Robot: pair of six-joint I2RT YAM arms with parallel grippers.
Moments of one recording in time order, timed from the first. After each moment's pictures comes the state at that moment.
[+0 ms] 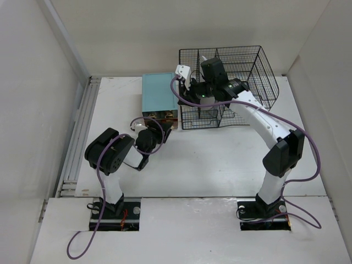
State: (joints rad) left arm -0.50 1.84 0.43 1.18 -0.09 -1.51; right arm 0.58 1.81 1.85 -0.63 -0.57 -0.49
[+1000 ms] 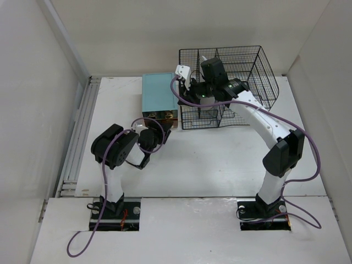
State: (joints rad) left arm -0.48 1.94 0.46 1.19 -0.10 -1.50; right arm 0.58 1.81 1.85 -0.63 -0.57 -0.49
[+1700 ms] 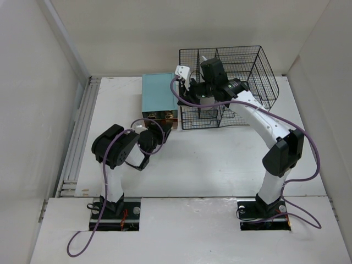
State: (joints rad) left arm -0.48 1.96 0.46 1.24 -0.11 -1.51; right arm 0.58 1.81 1.85 -0.63 -0.58 -0.50
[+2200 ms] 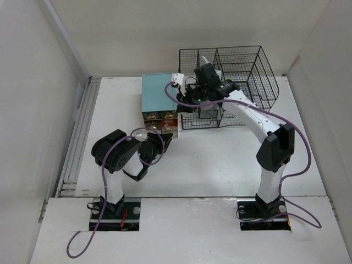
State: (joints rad) left arm -0.58 1.91 0.29 1.35 -0.16 -1.53; right arm 0.58 1.89 1.86 -0.69 -0.61 -0.52
